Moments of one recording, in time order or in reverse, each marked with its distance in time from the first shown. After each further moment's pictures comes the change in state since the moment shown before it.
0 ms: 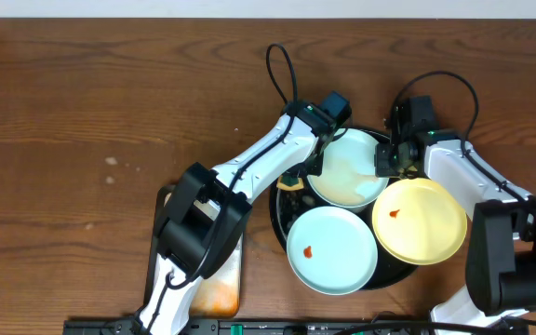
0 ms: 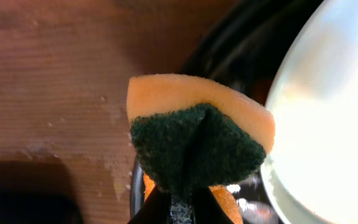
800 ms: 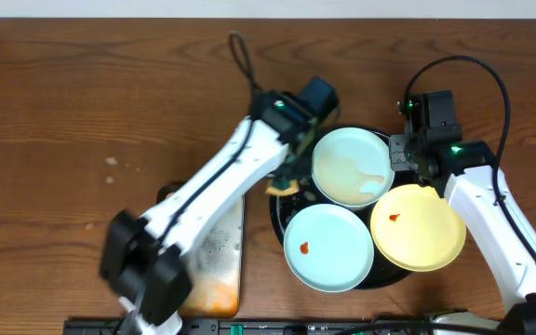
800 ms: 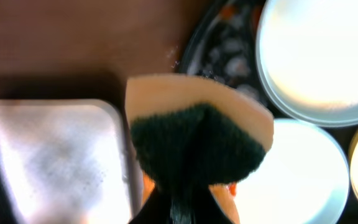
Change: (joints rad) left arm 0.019 -0.340 0.000 -0.268 0.076 -0.048; right arm 0.061 -0.319 0.026 -0.120 0.178 -0.068
